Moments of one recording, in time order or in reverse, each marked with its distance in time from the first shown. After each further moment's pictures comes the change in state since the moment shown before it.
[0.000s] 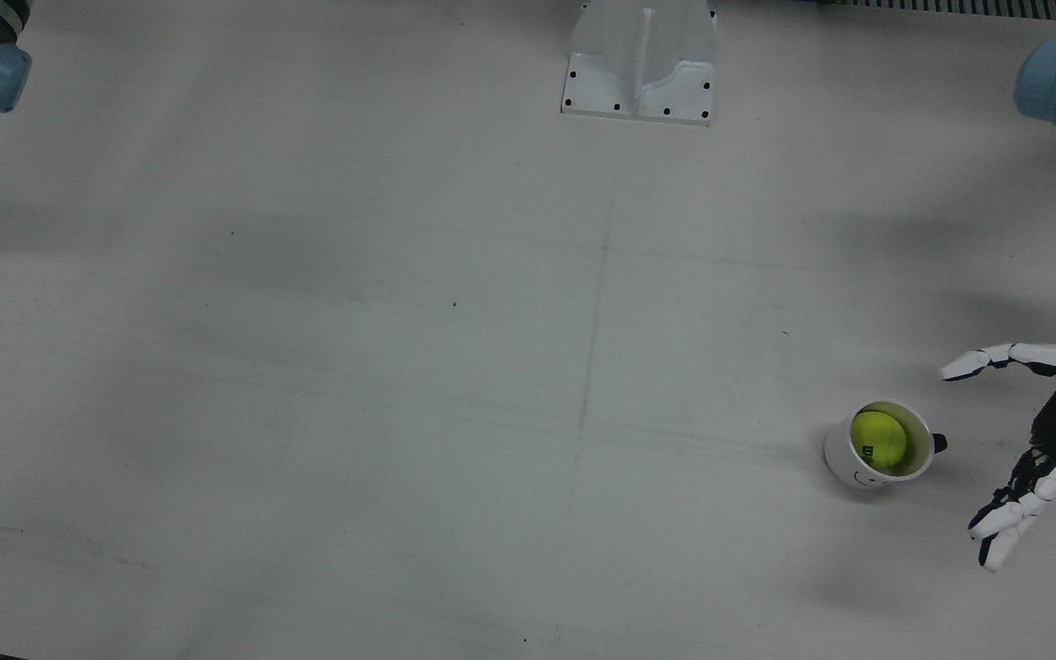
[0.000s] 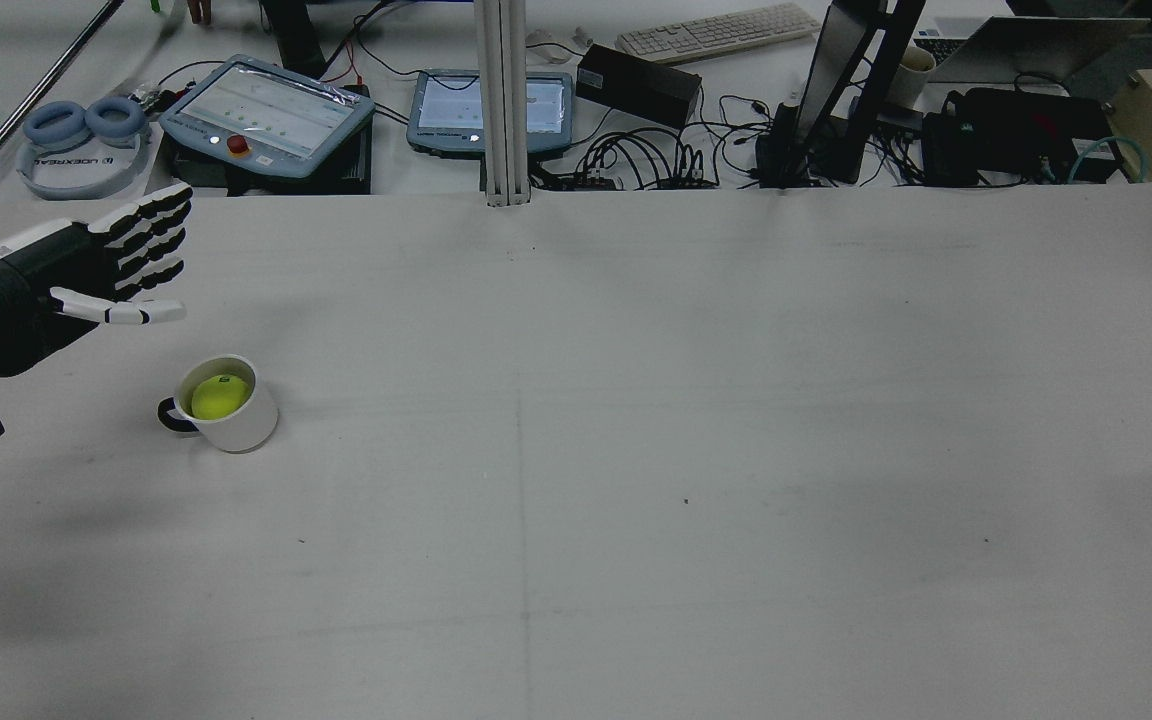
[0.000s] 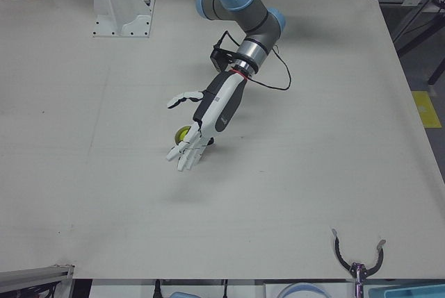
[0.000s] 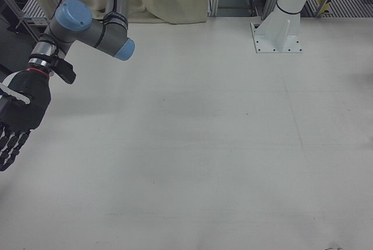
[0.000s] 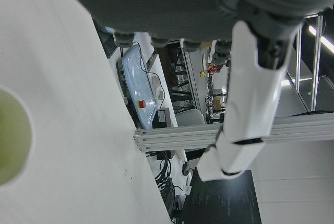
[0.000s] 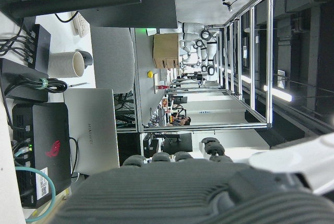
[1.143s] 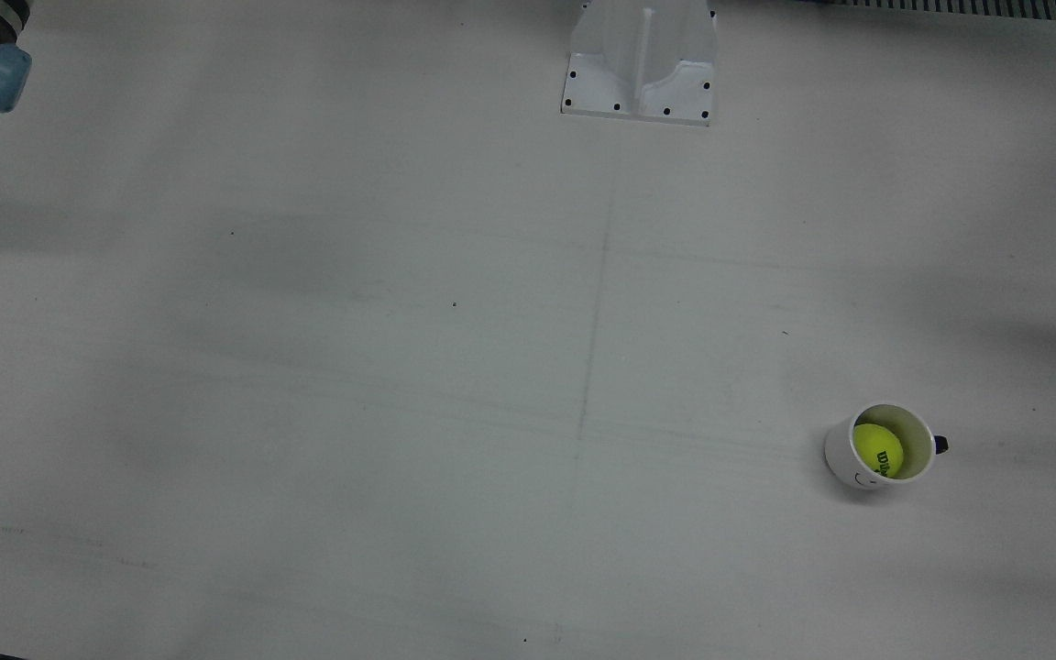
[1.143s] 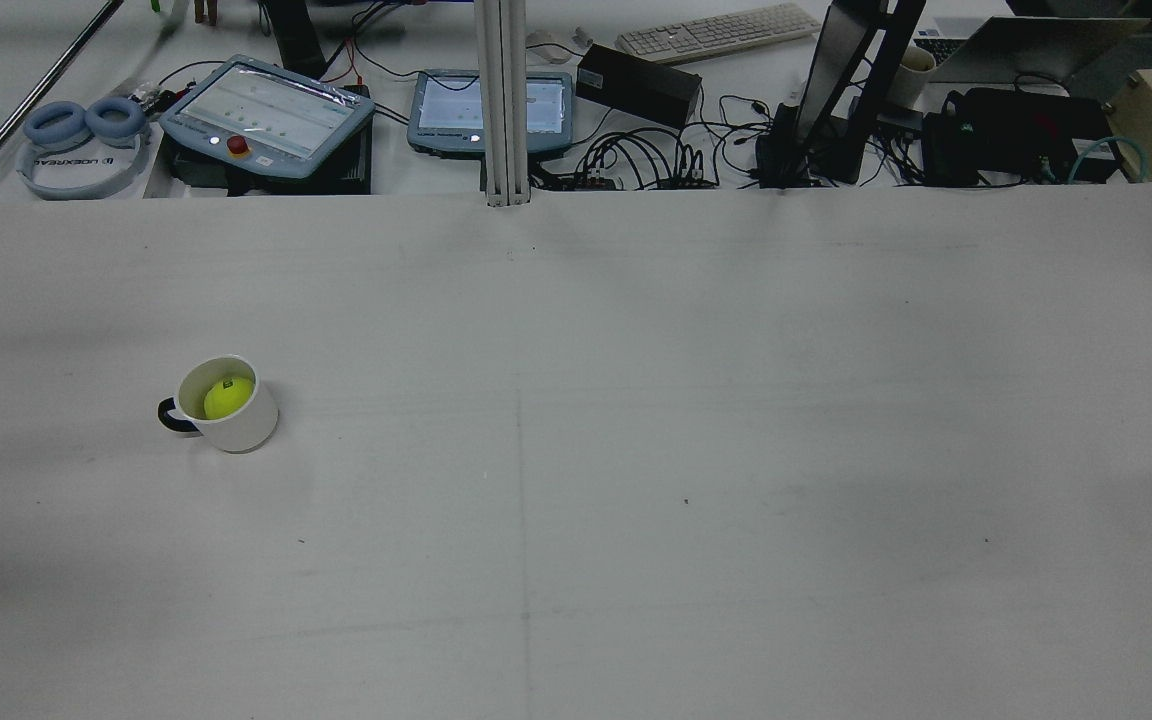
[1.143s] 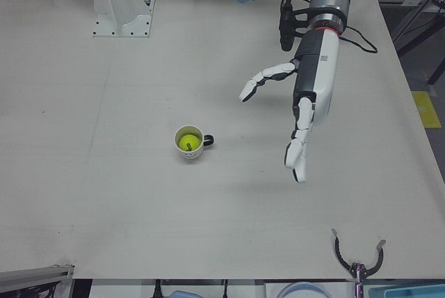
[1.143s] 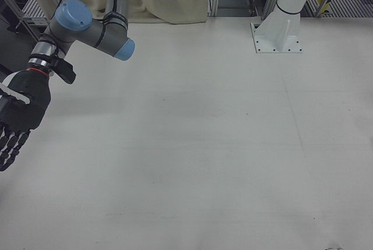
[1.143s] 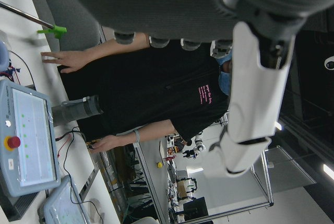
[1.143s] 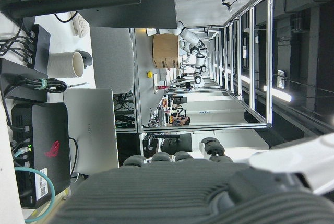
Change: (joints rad) left arm -0.444 -0.031 -0.036 0.108 0.089 0.024; right arm 0.000 0.000 0.001 0.000 0.000 0.000
